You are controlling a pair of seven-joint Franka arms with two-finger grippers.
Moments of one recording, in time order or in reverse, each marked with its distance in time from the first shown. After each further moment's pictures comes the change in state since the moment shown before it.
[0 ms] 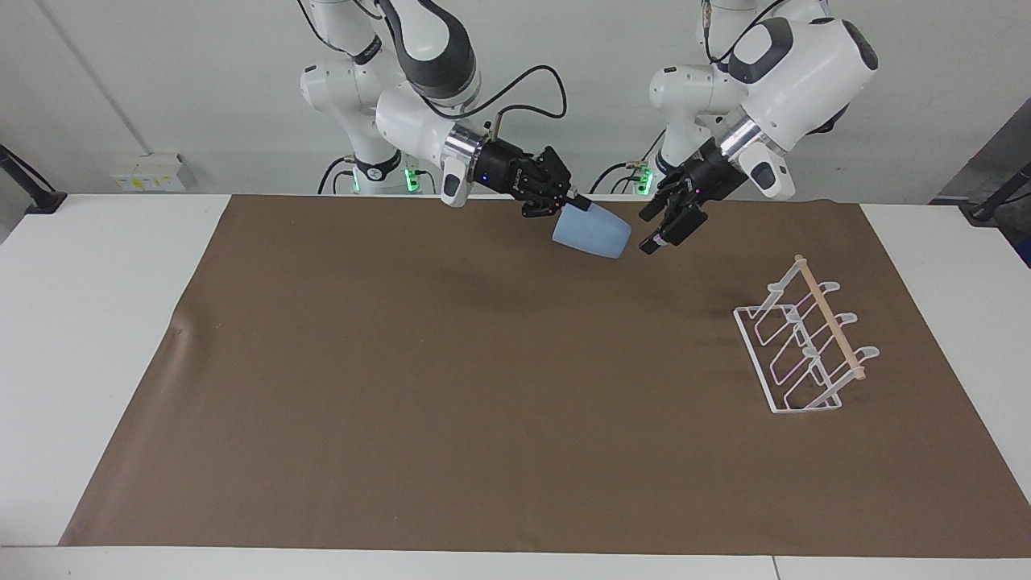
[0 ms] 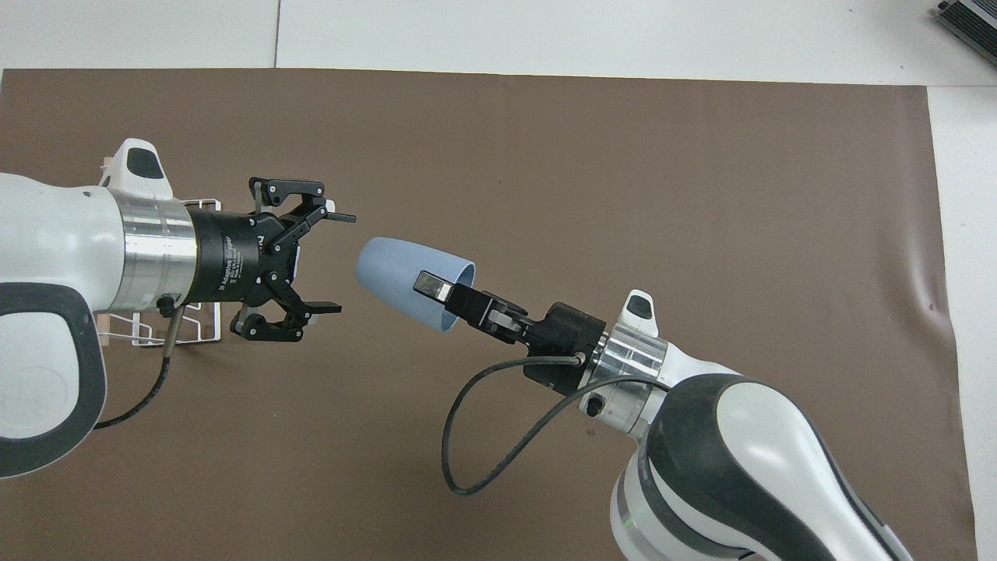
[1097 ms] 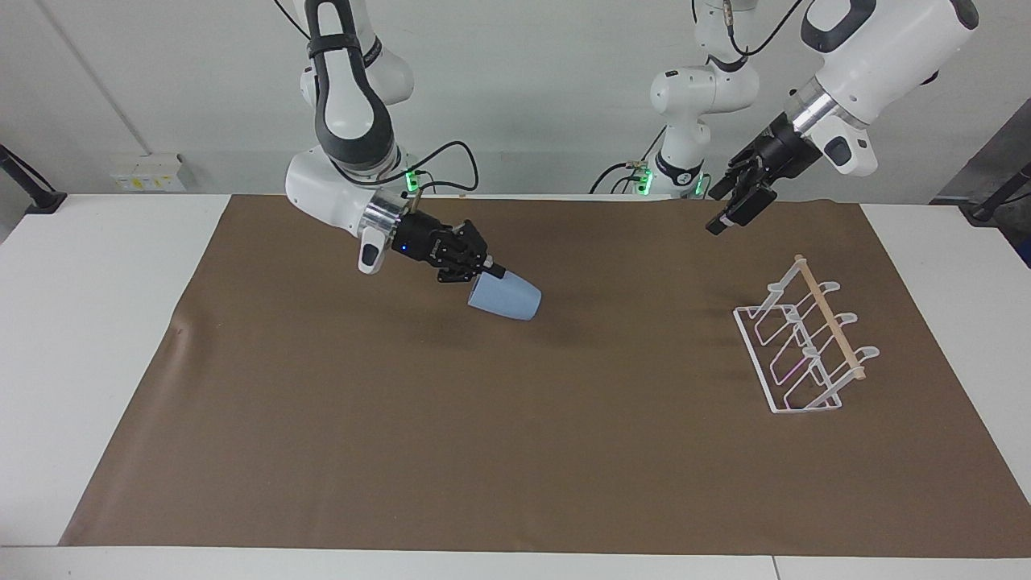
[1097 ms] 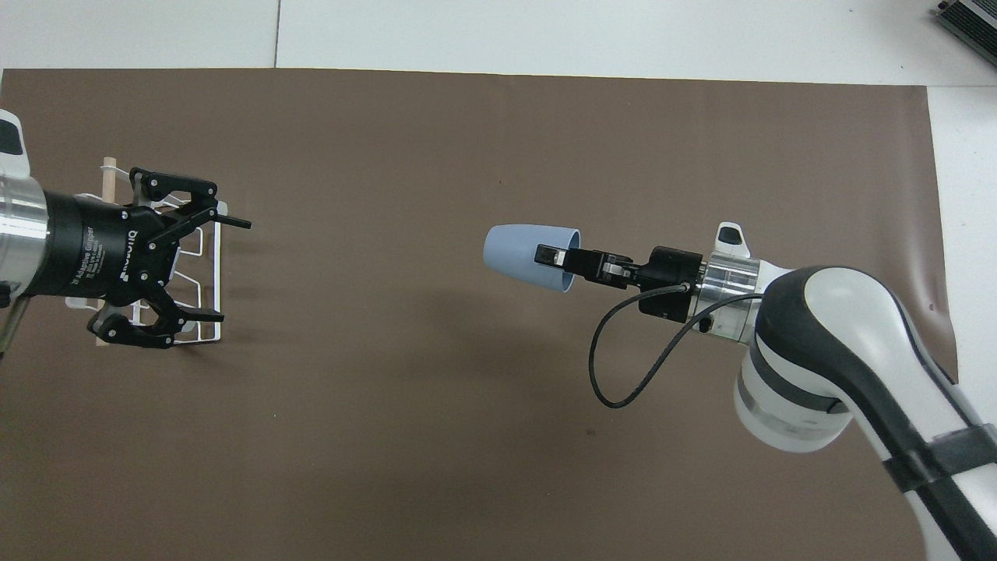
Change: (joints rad) left arm 0.175 -0.006 0.002 0.128 0.091 -0.285 0.066; right arm -0.003 0.117 -0.296 -0.047 -0.360 -0.319 -0.038
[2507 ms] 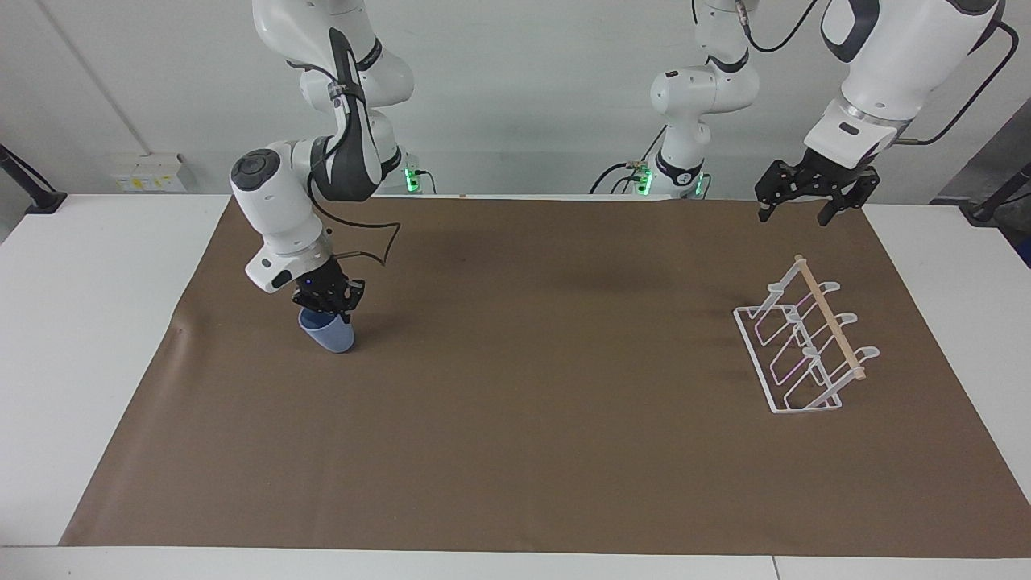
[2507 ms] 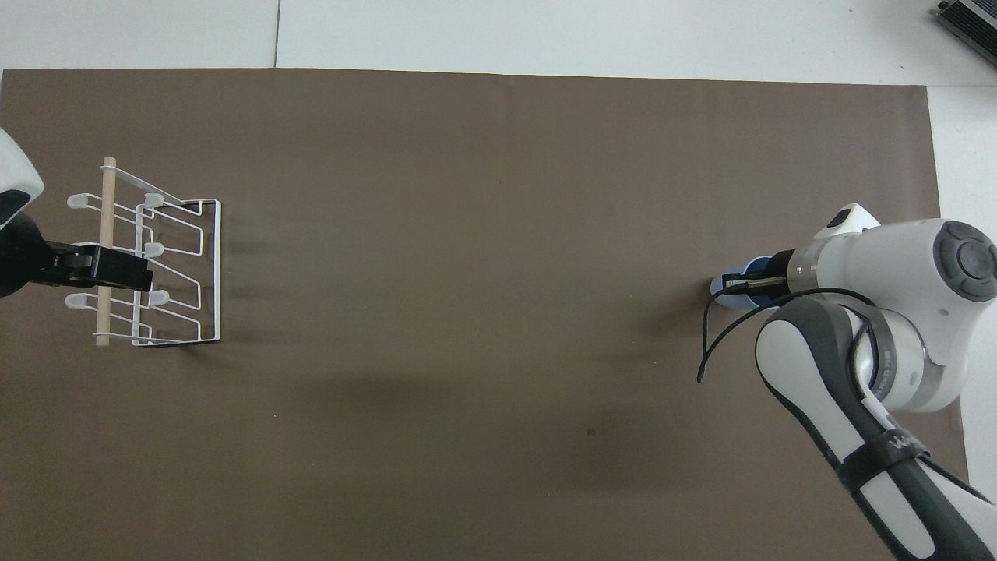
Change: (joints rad) left arm 0.023 0.028 0.022 0.088 0.506 -0.137 1.290; right arm -0.024 0.049 -0.262 -0.013 -1.449 0.063 0.531
